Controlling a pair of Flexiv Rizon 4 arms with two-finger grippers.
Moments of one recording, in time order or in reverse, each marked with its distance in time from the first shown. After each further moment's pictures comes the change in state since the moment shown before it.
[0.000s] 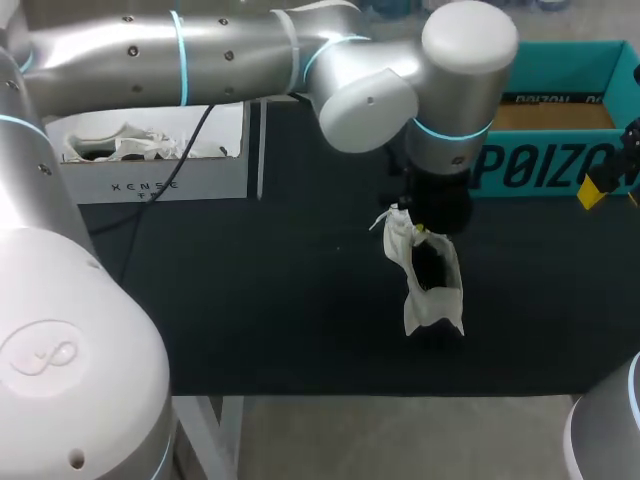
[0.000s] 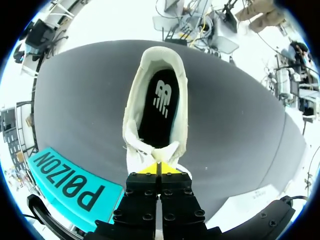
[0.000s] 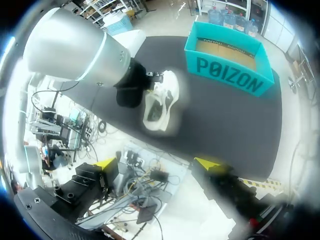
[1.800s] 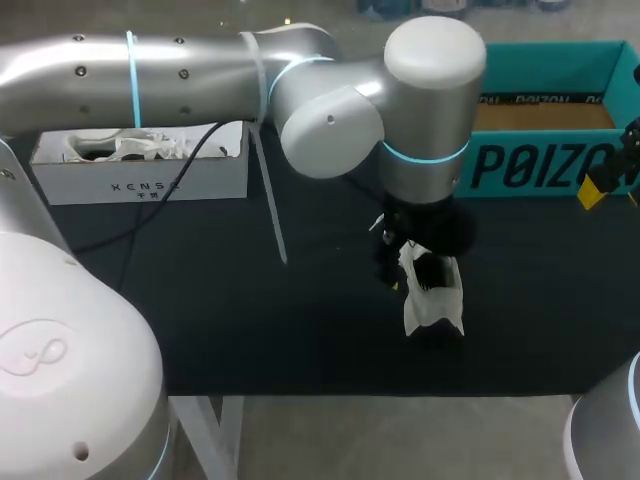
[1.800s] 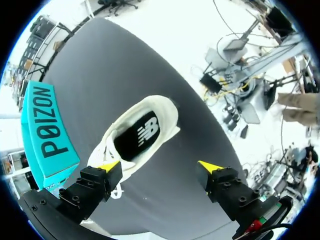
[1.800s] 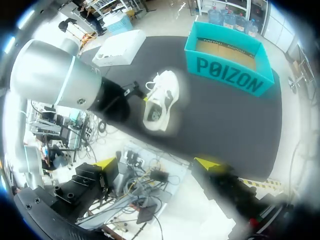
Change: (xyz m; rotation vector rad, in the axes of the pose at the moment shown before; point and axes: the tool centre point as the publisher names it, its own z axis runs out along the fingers) left arm 0.054 -0.075 -0.021 0.109 0.028 -0.695; right arm 0.000 0.000 0.000 0.000 0.000 0.000
